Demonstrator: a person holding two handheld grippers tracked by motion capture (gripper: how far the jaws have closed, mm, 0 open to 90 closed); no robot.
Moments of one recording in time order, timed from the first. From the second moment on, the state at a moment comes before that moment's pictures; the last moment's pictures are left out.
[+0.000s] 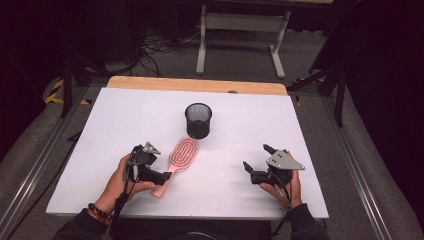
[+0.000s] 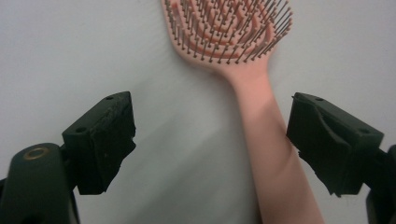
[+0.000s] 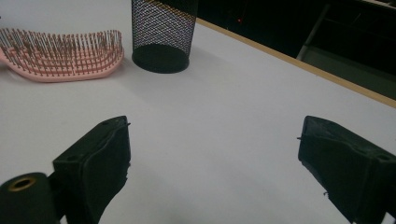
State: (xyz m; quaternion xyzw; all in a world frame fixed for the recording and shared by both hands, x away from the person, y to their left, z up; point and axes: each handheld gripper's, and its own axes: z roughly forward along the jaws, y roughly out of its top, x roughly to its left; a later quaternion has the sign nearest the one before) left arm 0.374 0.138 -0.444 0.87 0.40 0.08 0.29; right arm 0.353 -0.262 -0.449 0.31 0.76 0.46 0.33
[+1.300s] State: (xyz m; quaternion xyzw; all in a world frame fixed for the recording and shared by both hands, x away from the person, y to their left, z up) left arm 0.383 0.105 -0.455 0.87 0.40 0.11 0.26; right arm 0.355 -0.271 -0.449 0.36 0.73 0.48 0.34
